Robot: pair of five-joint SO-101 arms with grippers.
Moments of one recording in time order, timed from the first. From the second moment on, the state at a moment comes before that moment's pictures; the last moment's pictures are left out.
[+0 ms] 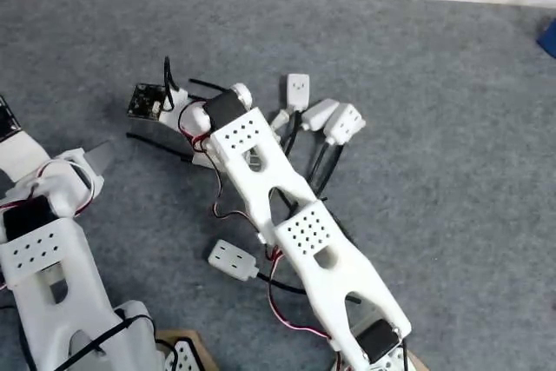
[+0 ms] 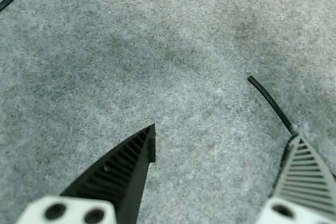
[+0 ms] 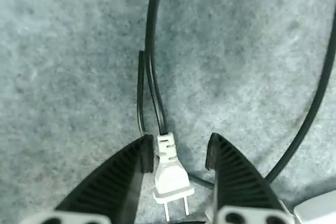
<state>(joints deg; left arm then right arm) -35.1 -44.5 52.0 51.0 8.9 -41.8 72.3 -93.1 99.9 42.8</state>
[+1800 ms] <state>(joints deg) -28.2 -44.5 52.5 51.0 4.4 -39.0 66.2 -93.8 99.6 12.4</state>
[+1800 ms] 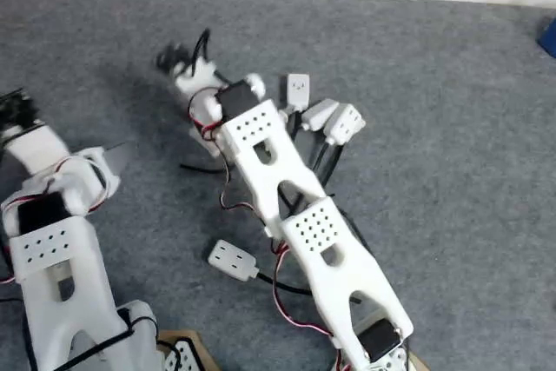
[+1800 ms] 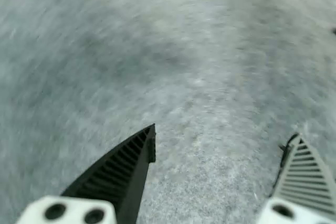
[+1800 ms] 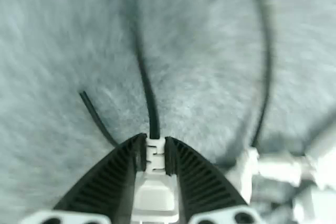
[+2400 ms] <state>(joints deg) -6.6 -44.4 32.6 75.0 -6.4 -35.7 5.9 -50.8 100.1 -10.0</state>
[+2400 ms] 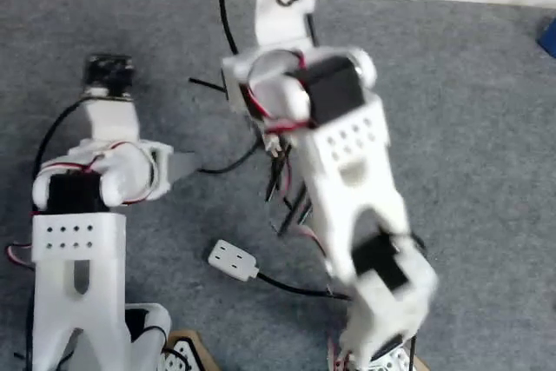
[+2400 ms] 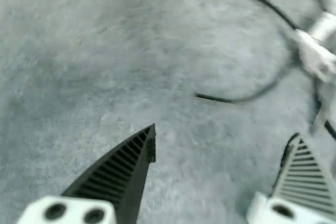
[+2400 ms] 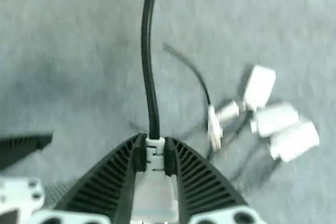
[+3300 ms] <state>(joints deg) 13.7 -67.1 58.5 64.2 -15.9 -40.5 -39.2 46.0 43.9 -10.7</state>
